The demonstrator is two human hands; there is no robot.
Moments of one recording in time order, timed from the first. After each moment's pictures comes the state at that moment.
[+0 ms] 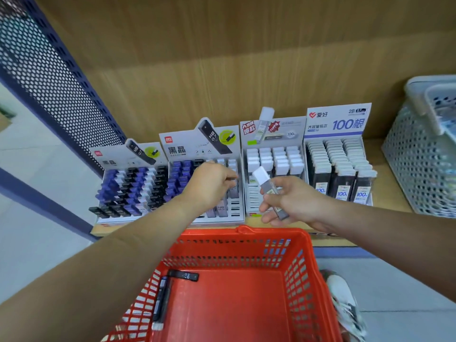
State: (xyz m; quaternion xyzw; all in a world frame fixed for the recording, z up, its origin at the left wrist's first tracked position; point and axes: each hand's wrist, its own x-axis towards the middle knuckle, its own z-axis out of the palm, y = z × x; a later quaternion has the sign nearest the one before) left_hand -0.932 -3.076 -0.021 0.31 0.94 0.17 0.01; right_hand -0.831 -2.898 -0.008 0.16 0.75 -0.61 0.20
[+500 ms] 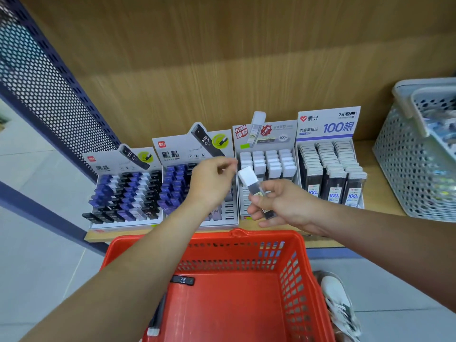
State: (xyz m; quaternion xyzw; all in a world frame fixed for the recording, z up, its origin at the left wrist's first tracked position) left_hand -0.908 -3.051 -0.002 0.13 0.88 0.46 0.02; right_hand -0.830 -2.898 -0.007 0.14 0.71 -0.66 0.20
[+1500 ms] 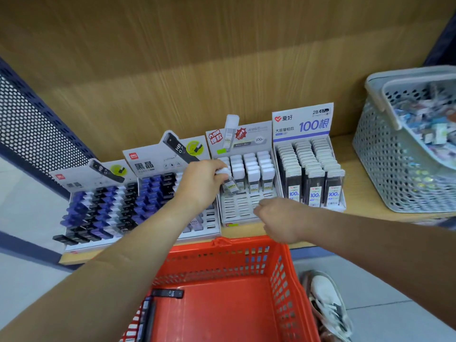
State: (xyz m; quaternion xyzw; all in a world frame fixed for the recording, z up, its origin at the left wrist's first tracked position) left_hand -0.937 -3.022 -0.016 0.26 0.94 0.24 -0.01; right_hand -0.834 -2.857 -0.052 -0.10 0.97 -0.04 0.23
